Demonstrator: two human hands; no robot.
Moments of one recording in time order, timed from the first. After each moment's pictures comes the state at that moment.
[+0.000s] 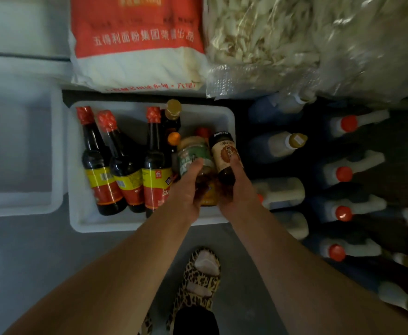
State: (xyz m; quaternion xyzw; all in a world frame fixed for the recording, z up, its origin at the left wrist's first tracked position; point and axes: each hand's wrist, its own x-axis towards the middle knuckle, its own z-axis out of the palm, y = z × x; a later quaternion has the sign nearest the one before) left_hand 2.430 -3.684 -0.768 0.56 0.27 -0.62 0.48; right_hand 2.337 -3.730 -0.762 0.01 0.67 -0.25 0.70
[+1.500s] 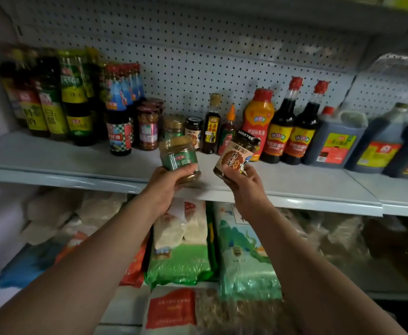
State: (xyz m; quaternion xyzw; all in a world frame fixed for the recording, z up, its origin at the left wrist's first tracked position) left_hand 2.624 -3.810 0.069 0.50 -0.31 -0.43 0.68; right_hand 2.454 -3.906 0.063 -0.47 0.27 -0.47 0.69
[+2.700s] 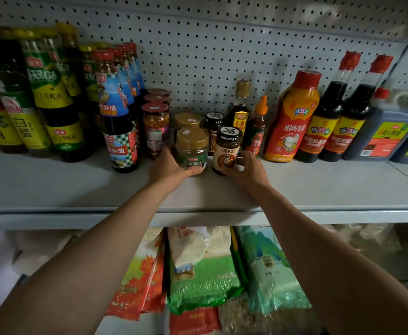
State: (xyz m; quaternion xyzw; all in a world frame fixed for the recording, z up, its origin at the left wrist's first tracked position) left_hand 2.775 -3.935 0.032 0.75 -0.44 -0.19 0.45; right_hand 2.571 -4.021 0.034 -0.75 0.52 -0.30 0.28
